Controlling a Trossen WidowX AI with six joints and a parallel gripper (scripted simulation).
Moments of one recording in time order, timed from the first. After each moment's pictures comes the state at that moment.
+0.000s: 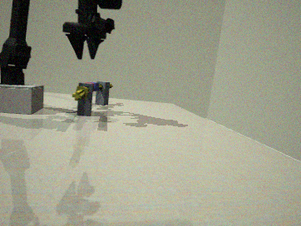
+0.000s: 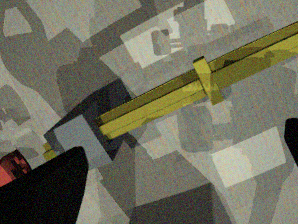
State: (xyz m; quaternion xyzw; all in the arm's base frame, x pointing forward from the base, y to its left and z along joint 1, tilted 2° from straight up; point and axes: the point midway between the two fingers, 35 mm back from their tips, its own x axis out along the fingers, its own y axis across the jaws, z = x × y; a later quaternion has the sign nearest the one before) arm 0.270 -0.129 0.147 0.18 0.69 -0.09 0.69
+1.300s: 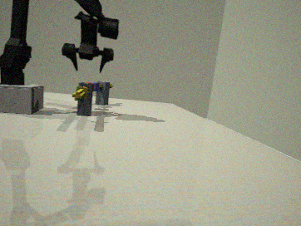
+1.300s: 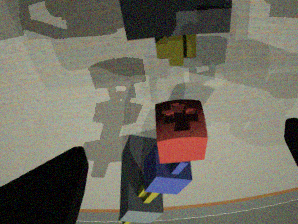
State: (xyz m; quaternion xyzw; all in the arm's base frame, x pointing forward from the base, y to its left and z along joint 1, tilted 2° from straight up) arm 0.272 0.020 0.105 0.62 0.61 -0.35 0.36
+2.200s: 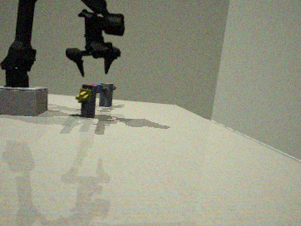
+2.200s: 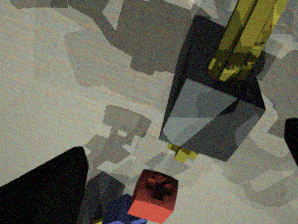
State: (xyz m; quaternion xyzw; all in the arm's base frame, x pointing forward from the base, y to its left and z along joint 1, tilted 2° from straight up) arm 0.284 -0.044 0.101 0.50 0.63 -0.25 0.54
